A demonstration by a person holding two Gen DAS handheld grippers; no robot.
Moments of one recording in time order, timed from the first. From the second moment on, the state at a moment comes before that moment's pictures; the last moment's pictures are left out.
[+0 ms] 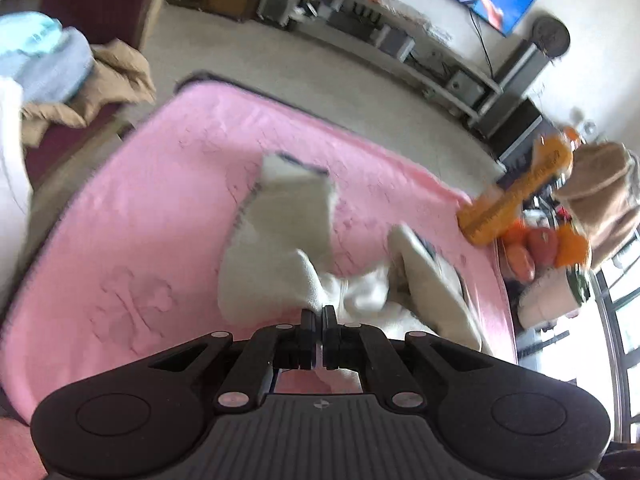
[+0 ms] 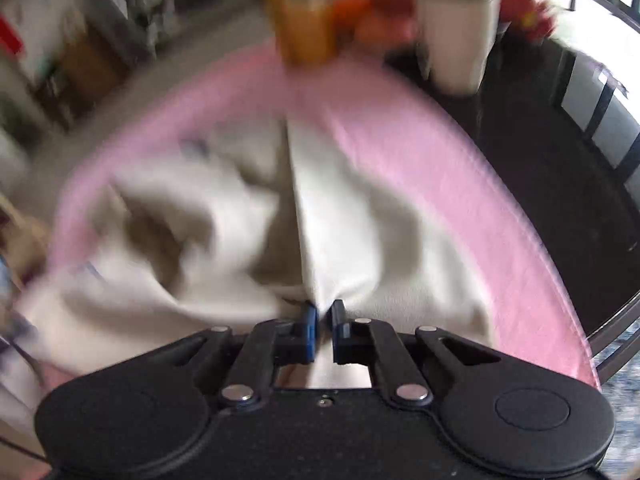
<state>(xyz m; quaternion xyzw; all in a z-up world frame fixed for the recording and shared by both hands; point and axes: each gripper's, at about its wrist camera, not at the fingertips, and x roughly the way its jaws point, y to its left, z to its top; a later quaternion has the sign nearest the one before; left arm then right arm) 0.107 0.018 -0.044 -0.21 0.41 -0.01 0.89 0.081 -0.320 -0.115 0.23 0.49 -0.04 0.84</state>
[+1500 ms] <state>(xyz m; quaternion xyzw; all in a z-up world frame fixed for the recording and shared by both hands) 0.152 0.131 -0.130 -0.40 0.48 0.00 0.78 0.095 -0.370 -0.160 0.51 0.37 0.02 0.78</state>
